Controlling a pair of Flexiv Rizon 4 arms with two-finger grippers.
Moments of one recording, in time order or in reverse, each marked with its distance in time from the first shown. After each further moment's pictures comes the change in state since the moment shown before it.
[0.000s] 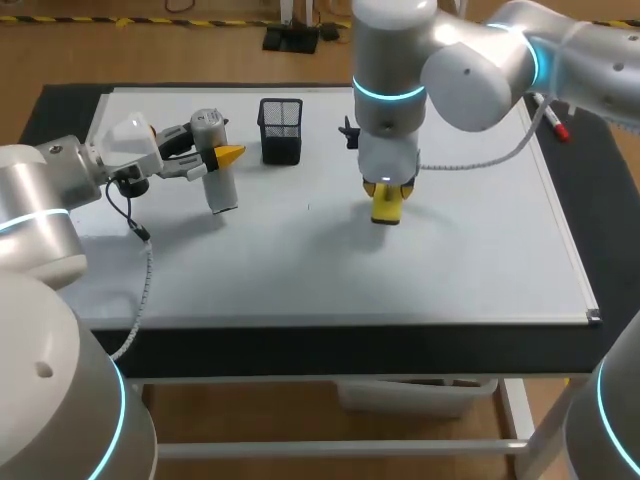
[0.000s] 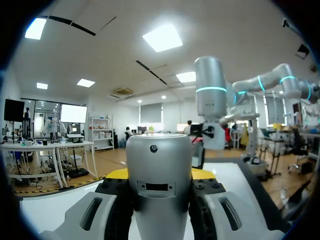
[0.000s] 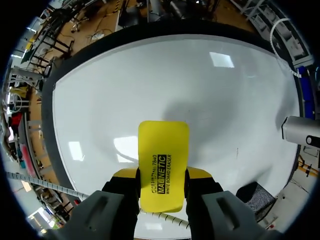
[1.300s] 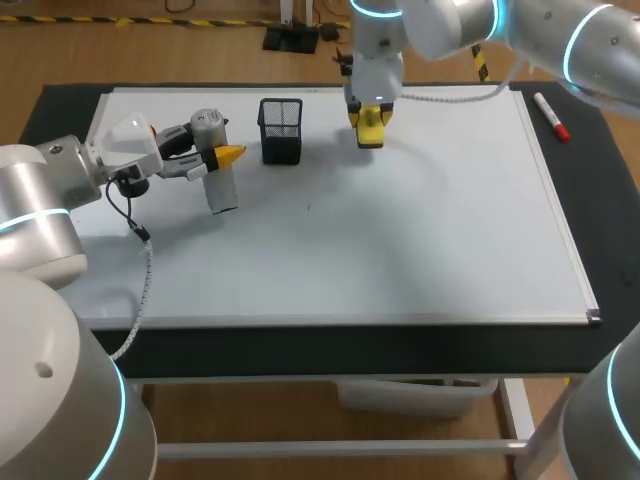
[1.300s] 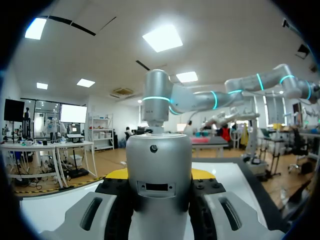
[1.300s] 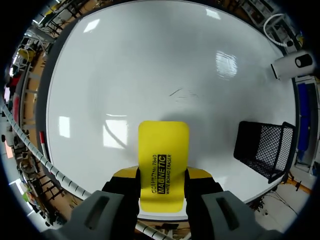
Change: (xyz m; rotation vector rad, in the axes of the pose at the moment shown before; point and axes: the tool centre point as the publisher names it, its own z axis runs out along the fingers) left arm 0.000 0.000 0.000 0.000 0.000 0.000; right arm -0.055 -0.191 0.018 -0.015 -0.072 -0.199
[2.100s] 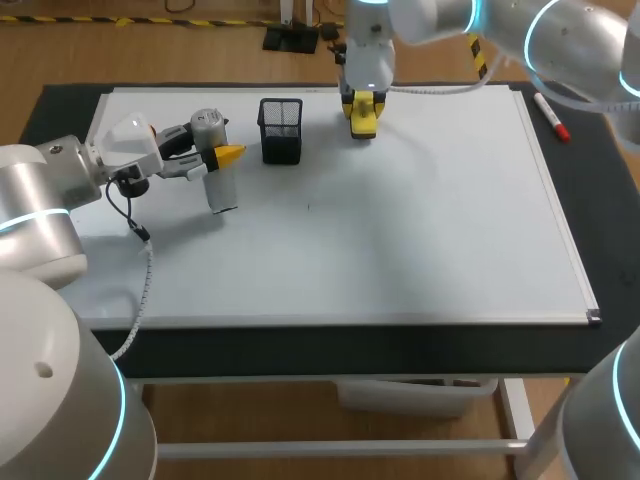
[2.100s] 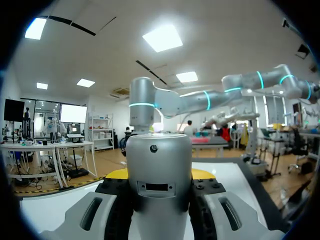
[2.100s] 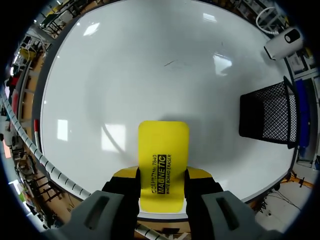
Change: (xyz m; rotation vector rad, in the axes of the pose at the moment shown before) left arm 0.000 0.000 0.000 0.000 0.000 0.000; right arm -0.006 -0.043 0.020 -0.055 -0.006 0.014
